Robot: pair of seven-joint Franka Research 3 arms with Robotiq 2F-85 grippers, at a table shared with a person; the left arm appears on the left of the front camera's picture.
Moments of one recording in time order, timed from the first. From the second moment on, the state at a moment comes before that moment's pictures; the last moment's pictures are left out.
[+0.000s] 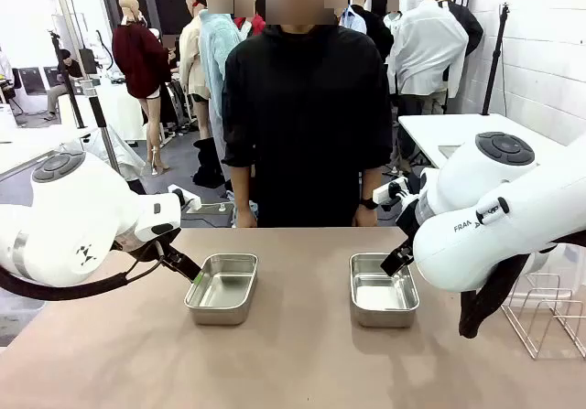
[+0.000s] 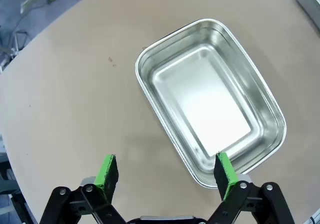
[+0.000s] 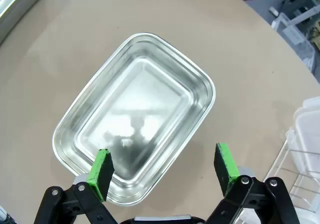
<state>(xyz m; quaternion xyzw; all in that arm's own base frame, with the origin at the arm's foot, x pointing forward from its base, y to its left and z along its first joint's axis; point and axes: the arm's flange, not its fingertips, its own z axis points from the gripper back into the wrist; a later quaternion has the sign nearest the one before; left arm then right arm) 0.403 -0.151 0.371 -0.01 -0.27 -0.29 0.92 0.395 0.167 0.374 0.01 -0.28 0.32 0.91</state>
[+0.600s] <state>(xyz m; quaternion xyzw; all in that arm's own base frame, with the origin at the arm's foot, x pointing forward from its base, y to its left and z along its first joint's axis) 0.403 -0.152 0.371 -0.01 -0.27 -0.30 0.92 0.395 0.167 0.374 0.01 -0.28 0.32 0.91</state>
